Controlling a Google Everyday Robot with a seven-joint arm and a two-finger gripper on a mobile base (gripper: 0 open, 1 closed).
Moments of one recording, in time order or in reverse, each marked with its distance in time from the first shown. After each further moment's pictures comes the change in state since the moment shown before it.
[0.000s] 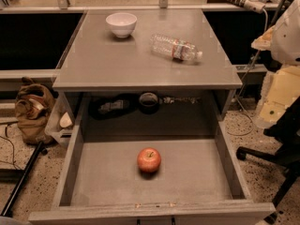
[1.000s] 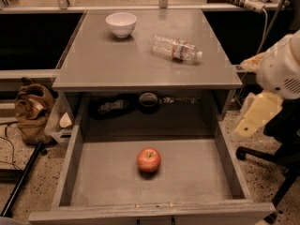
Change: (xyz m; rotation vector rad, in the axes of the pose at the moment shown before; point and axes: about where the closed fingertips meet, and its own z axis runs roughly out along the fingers) arm -0.008 0.008 0.050 0.006 -0.183 0.092
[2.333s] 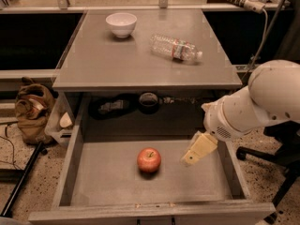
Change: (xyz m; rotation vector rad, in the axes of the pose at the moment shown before) arm -0.006 0.037 0.158 -0.053 -0.106 0.155
